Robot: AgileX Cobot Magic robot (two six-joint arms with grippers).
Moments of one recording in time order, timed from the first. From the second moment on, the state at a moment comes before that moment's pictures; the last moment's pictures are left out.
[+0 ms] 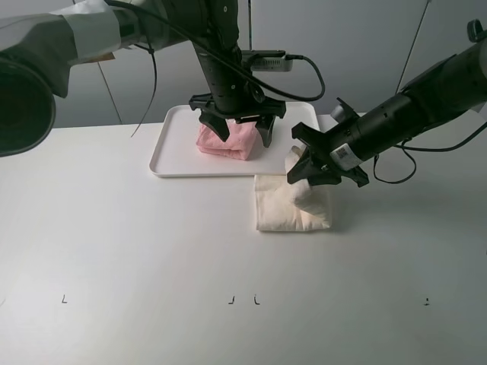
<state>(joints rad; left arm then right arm) -0.60 2.42 -2.25 -0.08 1.21 -0.19 0.19 1.99 -1.03 1.16 0.78 -0.65</state>
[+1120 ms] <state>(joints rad) -0.57 2.42 -2.25 -0.21 1.22 -0.13 0.04 2.08 -1.03 1.03 0.83 -0.61</state>
